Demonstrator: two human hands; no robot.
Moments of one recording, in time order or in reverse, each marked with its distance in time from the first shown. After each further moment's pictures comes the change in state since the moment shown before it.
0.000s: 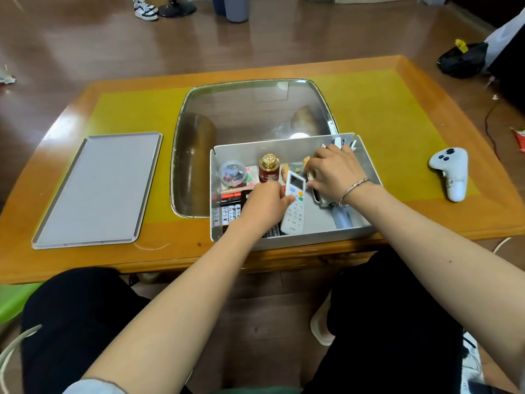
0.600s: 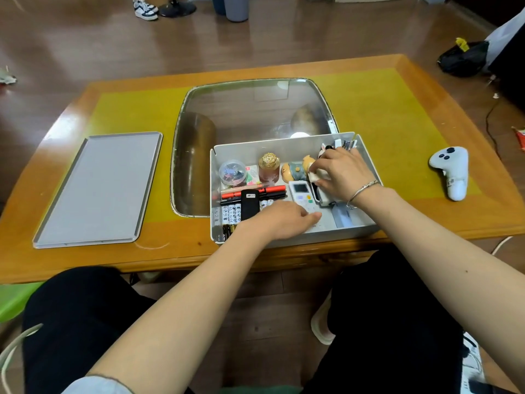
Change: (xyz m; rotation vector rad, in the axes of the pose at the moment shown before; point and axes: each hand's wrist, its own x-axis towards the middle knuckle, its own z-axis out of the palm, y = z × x) left_hand -0.010 0.015 0.011 0.221 -0.479 0.101; right_hand -0.011 0.008 0.000 0.056 0.024 0.032
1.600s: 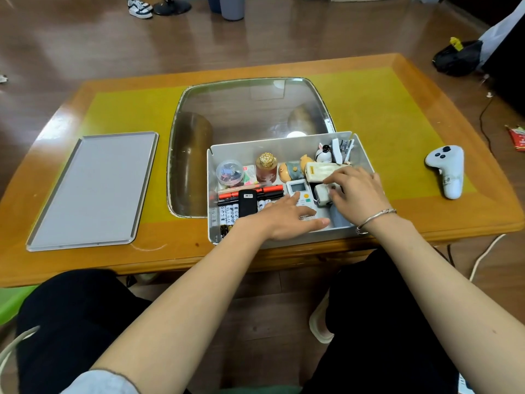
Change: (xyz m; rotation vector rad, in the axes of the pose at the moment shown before) left_hand 0.004 -0.007 0.003 0.053 -0.096 0.084; right_hand -0.050 -0.006 -0.002 0.164 -0.003 0.241
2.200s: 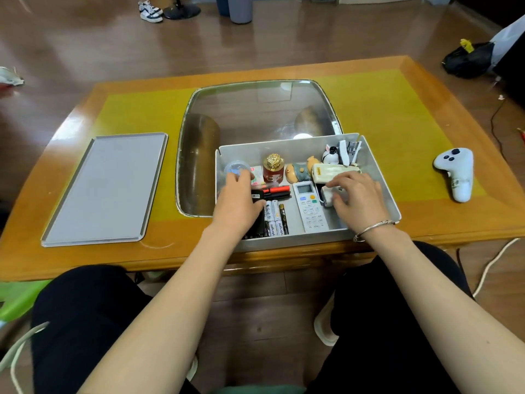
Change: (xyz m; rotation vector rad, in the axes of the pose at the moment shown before) left_hand -0.042 -0.044 -0.016 -0.116 0.737 -0.319; right_hand -0.008 -0.012 0.009 0.174 0.113 0.039
